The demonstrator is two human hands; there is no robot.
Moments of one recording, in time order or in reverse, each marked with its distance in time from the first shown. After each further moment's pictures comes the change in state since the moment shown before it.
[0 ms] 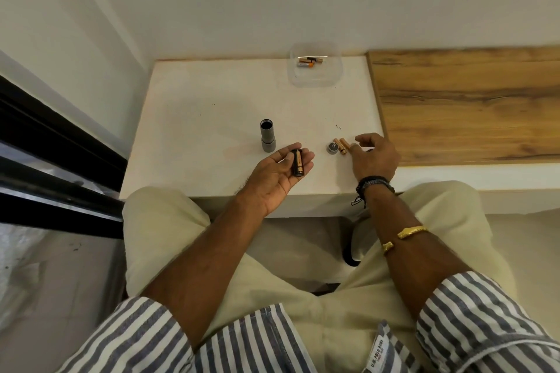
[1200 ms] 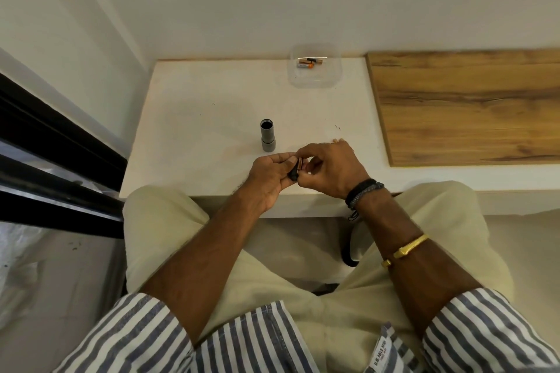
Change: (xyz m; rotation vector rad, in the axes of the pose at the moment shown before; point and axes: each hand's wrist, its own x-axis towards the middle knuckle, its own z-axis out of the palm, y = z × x) left_hand 0.003 0.001 -0.002 0.445 0.193 0.062; right_hand -0.056 -0.057 -0.015 -0.309 -0.603 -0.787
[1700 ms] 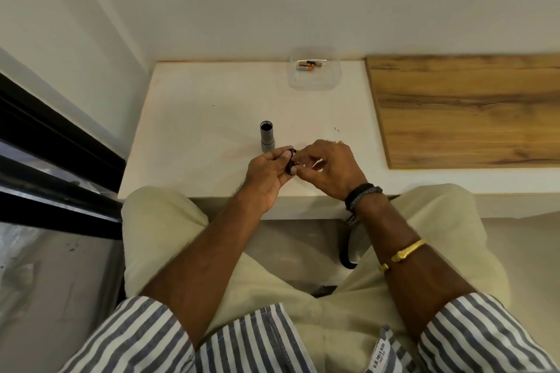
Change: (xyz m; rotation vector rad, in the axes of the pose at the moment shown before) left_hand 0.002 0.001 0.000 -0.193 0.043 0.061; right_hand -0.001 0.006 0.004 0.136 0.057 0.012
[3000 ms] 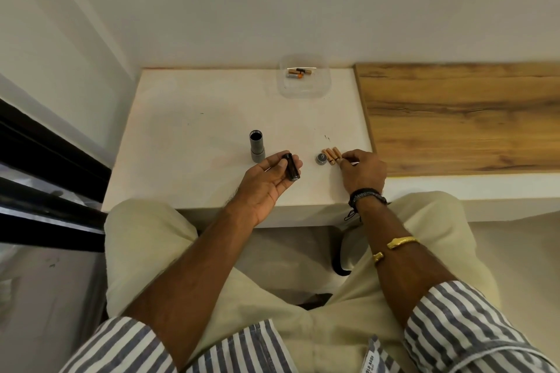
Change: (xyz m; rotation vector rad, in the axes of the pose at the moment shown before) left_hand -0.010 0.006 0.010 -0.171 -0.176 -0.061; right_hand 0.004 0.078 -0.003 -0.005 0.436 0.682
